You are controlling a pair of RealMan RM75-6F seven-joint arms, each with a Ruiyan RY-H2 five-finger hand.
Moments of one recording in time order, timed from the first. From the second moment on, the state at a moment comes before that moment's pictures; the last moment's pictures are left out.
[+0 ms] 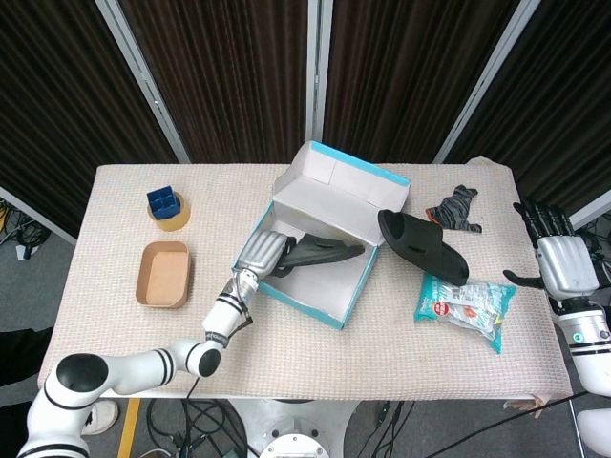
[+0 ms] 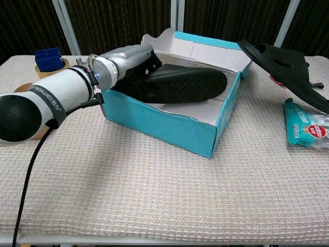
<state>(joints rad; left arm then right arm) -1.02 -1.88 -0.26 -1.09 0.96 0.91 0.18 0.39 -1.11 0.16 -1.36 -1.38 1.23 0.21</state>
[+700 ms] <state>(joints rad) -0.65 -1.49 -0.23 -1.46 1.19 1.28 -0.02 0.36 -1.12 0.16 -1.34 -1.42 1.28 0.28</state>
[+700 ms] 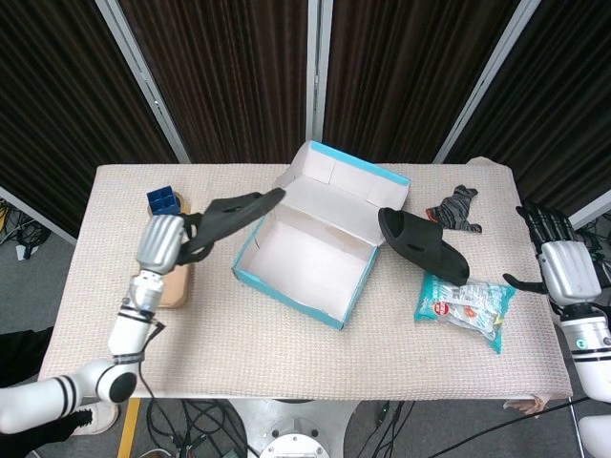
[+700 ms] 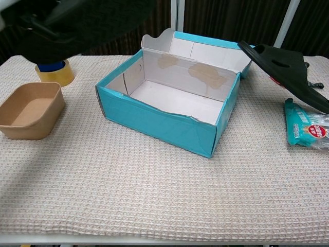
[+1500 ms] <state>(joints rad) -0.57 -1.49 -0.22 -1.48 0.91 1.14 0.23 0.32 -1.09 0.13 -1.37 -1.43 1.28 0.27</state>
